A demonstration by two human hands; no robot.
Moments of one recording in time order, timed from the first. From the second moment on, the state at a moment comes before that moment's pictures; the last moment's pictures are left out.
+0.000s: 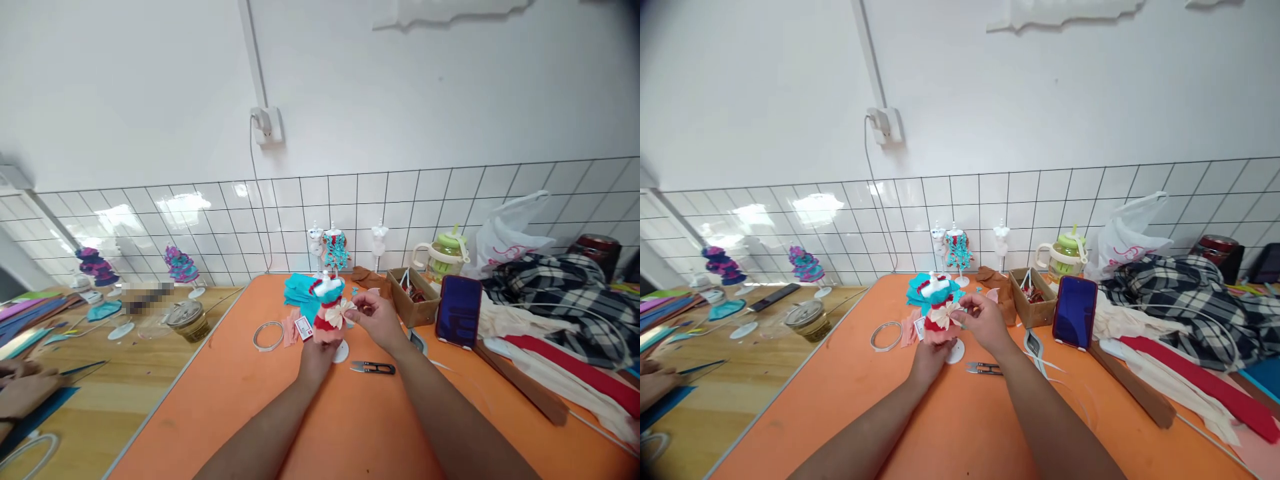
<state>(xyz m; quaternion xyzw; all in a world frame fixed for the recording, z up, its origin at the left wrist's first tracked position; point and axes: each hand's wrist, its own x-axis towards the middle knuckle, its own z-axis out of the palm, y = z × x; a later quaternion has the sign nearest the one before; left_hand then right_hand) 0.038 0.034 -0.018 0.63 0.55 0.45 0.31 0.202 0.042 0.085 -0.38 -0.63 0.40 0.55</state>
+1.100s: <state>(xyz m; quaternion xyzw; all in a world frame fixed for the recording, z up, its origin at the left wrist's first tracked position) 0.038 -0.008 0.005 0.73 0.47 0.42 0.25 0.198 0.033 0.090 -0.44 -0.52 0.28 0.67</state>
